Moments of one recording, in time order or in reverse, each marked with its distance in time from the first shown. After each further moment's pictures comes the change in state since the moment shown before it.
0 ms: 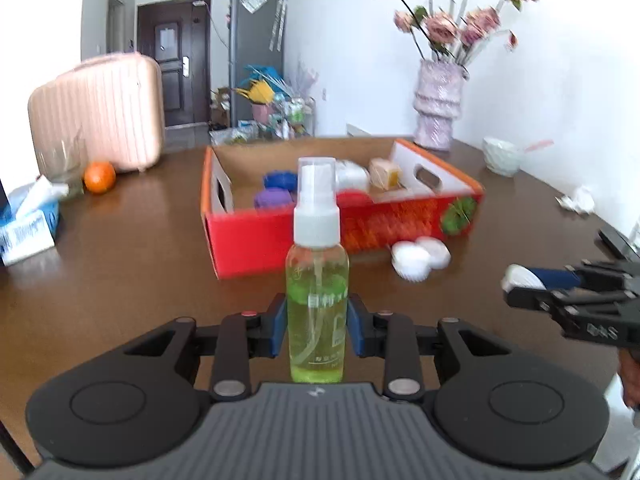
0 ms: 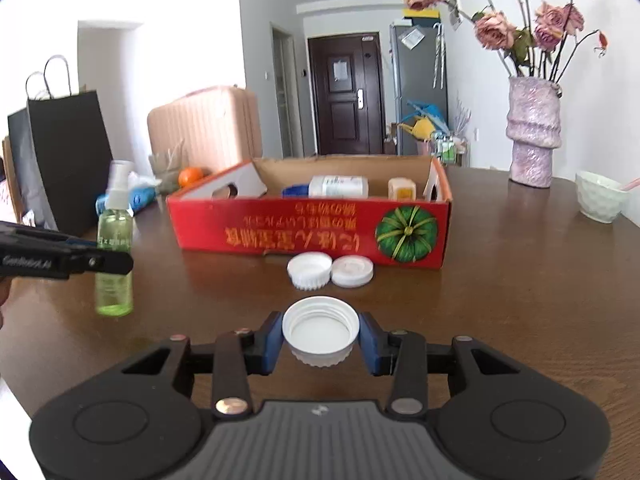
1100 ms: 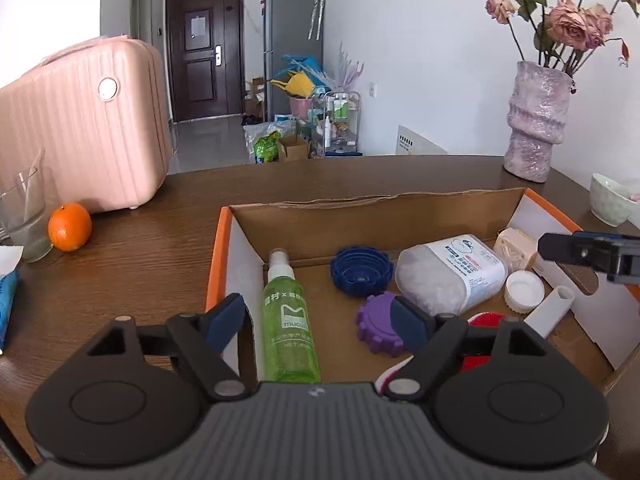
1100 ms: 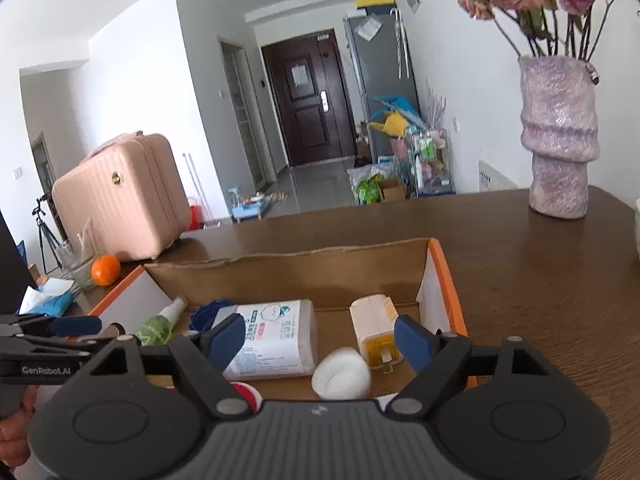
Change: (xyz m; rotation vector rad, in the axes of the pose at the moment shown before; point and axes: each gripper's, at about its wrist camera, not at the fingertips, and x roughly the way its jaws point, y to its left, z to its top) left arm 0.198 0.058 0.105 -0.027 0.040 0.096; right arm 0.202 -0.081 0.138 0.159 -0.013 -0.036
